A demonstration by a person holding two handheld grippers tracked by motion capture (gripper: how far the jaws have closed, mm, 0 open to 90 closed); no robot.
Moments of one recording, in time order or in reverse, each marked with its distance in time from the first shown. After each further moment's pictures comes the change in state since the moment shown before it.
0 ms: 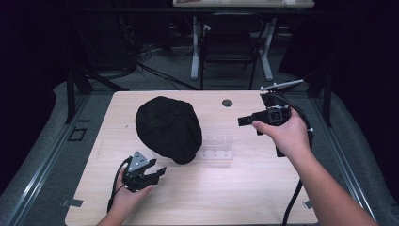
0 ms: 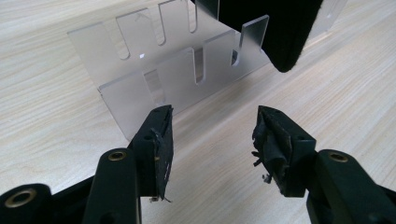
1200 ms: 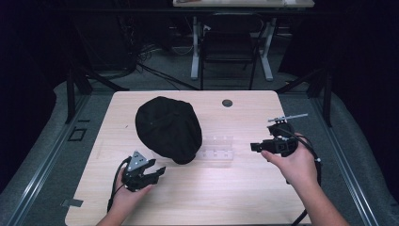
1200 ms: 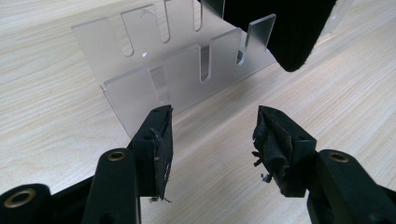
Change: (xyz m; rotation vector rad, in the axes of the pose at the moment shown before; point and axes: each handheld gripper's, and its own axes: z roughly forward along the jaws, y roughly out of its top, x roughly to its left) left arm 0.003 -0.002 0.002 0.004 -0.001 -0.010; right arm -0.031 -0.074 0.020 0.003 -0.184 -0.040
